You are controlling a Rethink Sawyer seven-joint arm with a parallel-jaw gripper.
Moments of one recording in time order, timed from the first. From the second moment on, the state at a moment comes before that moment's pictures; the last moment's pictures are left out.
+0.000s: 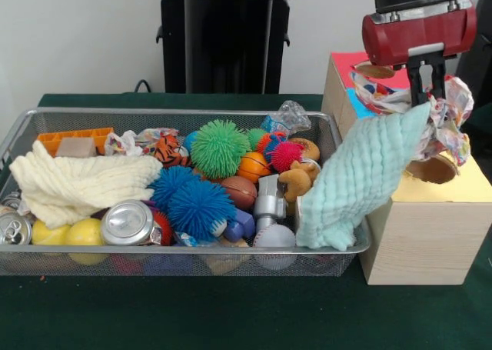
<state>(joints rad) -0.24 -0.79 0.28 1.75 0.11 0.24 1.57</state>
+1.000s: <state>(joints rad) -0.24 -0.78 0.27 1.76 0.14 0.17 1.57</state>
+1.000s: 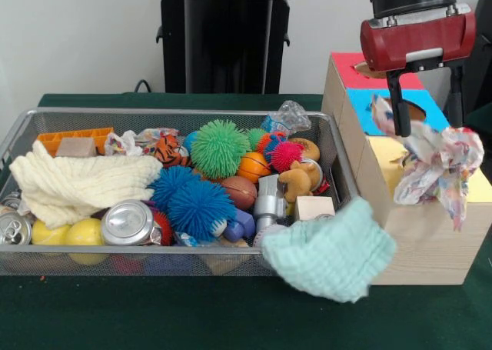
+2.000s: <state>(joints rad) -0.24 -0.77 0.27 1.77 0.16 0.17 1.57</state>
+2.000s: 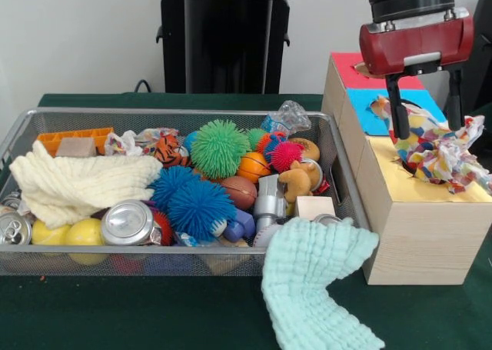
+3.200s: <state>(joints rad) -0.53 -0.82 0.37 1.77 0.15 0.52 1.57</state>
